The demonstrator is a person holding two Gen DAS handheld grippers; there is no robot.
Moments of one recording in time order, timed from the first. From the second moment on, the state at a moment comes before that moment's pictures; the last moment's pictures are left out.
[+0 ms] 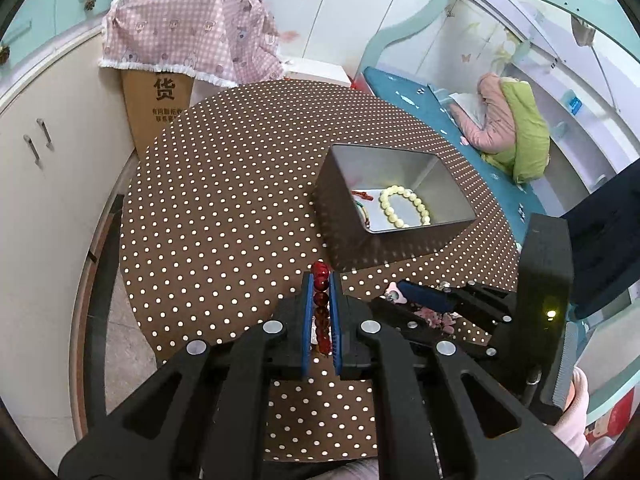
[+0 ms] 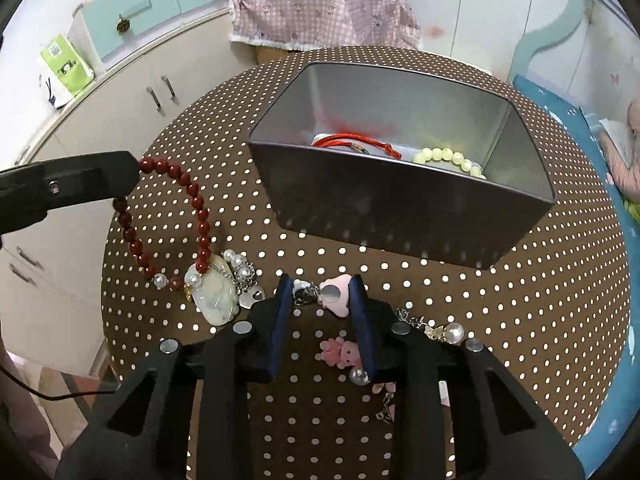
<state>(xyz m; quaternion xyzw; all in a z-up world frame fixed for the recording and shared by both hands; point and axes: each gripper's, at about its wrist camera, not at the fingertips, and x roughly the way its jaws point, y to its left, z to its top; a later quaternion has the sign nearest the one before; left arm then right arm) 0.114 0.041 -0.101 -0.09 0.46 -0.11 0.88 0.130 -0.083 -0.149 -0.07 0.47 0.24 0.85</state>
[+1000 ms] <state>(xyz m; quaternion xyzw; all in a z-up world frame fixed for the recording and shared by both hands) 0.126 0.045 -0.101 -0.11 0.45 -0.13 0.88 0.128 -0.082 -0.134 -0.08 0.47 0.22 0.85</state>
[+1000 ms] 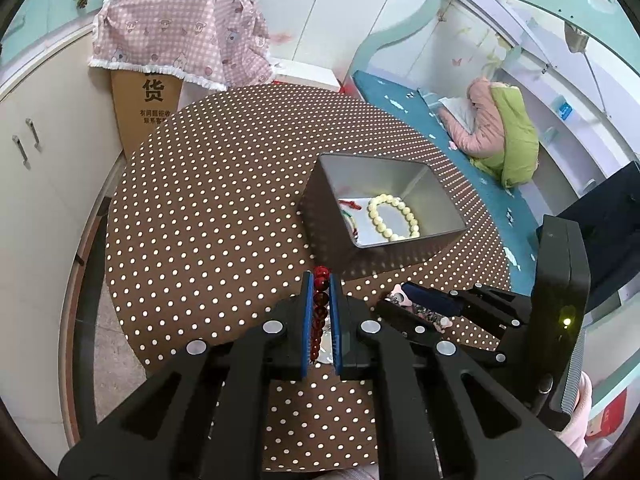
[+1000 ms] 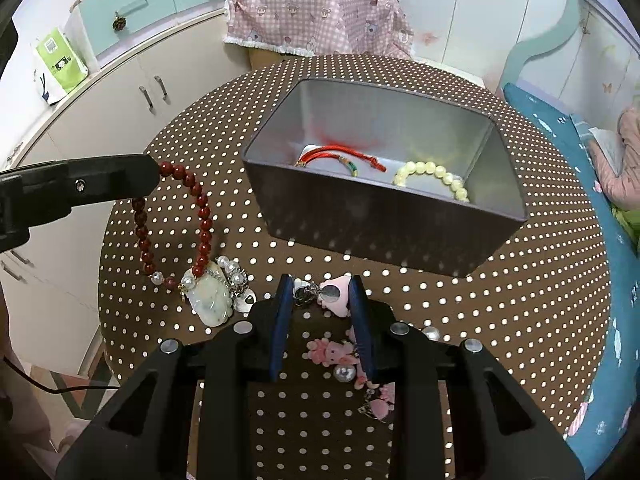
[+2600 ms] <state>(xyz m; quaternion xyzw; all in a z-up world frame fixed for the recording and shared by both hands) 0.241 -0.027 -0.096 -0.07 0.46 -0.15 0.87 0.202 -0.142 -0.081 -0.02 0.39 0.21 0.89</state>
